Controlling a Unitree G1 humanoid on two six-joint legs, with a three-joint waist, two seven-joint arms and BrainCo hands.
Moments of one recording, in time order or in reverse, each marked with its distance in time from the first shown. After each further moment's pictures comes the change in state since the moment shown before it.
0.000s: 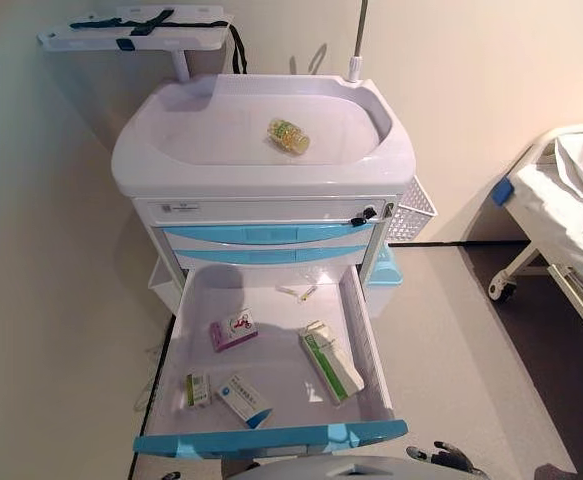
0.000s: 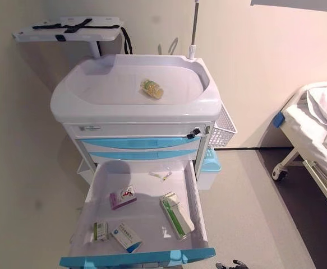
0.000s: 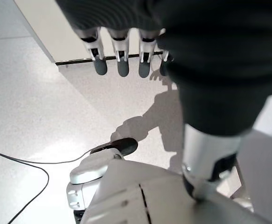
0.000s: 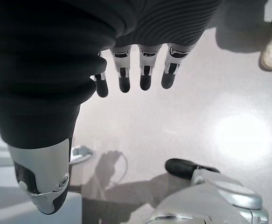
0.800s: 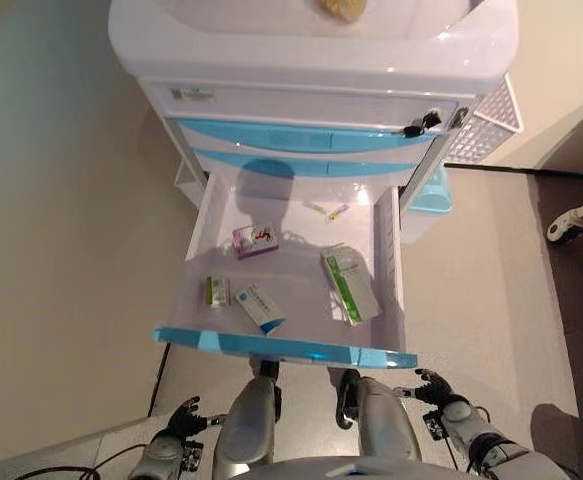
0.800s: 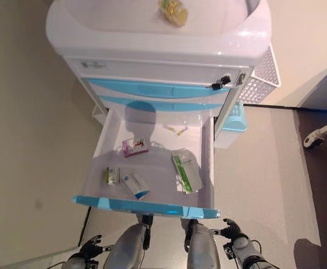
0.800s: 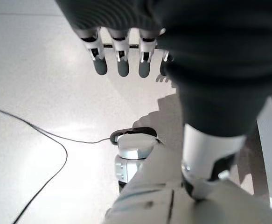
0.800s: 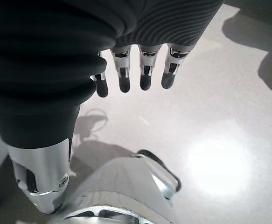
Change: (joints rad) left arm -0.143 0.046 -0.088 -0.168 -0.179 -0.026 -0.068; right arm -0.261 -0.068 0.149 -0.019 -0.150 0.005 -0.005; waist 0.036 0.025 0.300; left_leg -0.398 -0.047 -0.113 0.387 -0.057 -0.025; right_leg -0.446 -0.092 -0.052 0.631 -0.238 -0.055
